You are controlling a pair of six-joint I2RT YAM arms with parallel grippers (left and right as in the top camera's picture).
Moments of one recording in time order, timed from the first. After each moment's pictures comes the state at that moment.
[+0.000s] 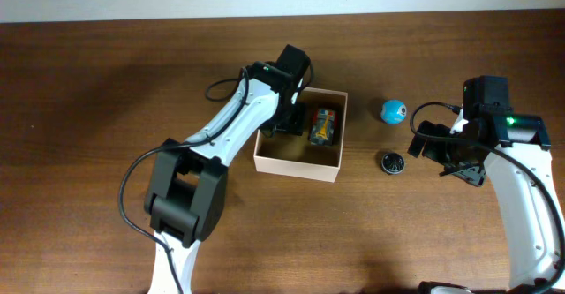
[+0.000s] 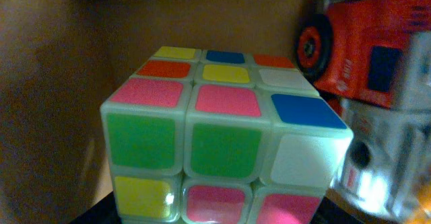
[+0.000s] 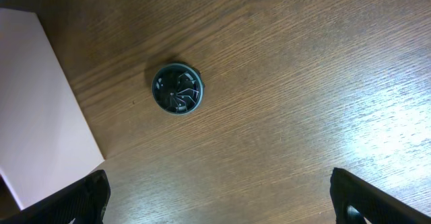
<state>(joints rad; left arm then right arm) -0.52 2.20 1.83 -1.01 0.04 -0.28 -0.14 1.41 1.21 -1.14 -0.06 0.37</state>
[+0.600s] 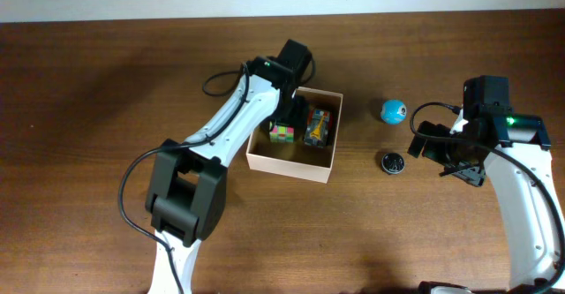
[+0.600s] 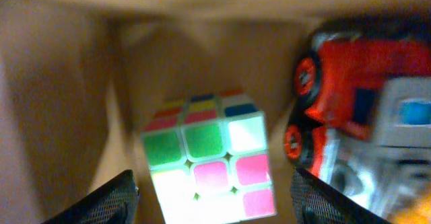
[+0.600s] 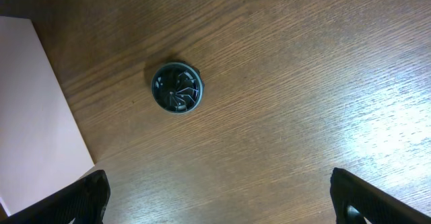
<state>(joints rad) -0.52 2.20 1.89 -1.04 -0.03 -0.30 -0.14 1.41 1.21 -1.15 -0.06 0.37</state>
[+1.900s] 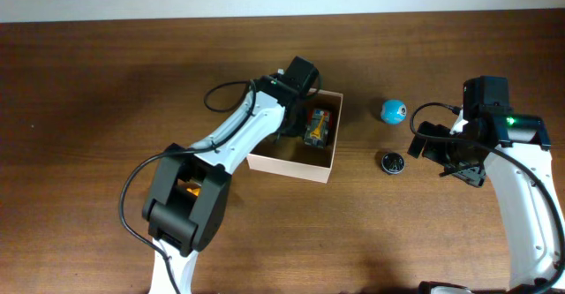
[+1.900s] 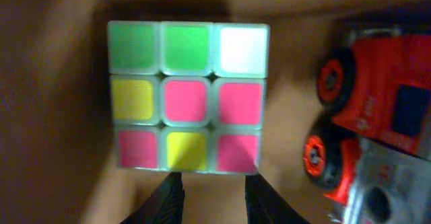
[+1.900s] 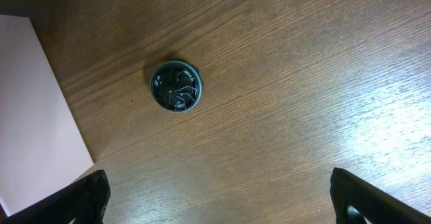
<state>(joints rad) -0.57 2.14 1.71 -0.88 -0.14 -0.36 -0.14 1.41 1.21 -1.15 -0.06 0.37</state>
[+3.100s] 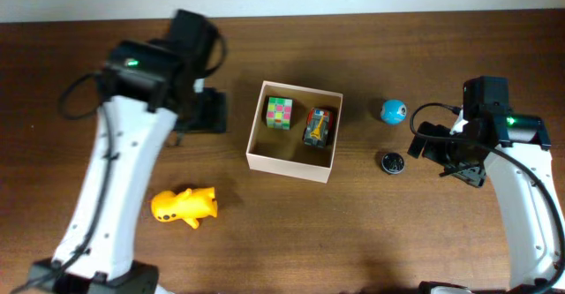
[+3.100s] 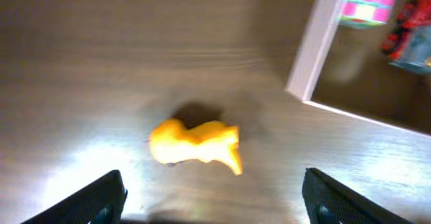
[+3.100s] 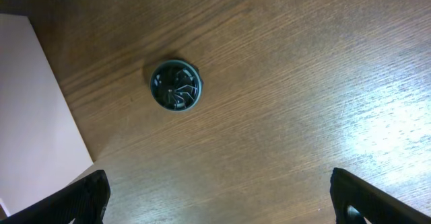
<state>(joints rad) -0.30 1.70 2.03 -1.68 -0.17 -0.32 -0.14 1.41 1.21 -1.16 -0.06 0.37</state>
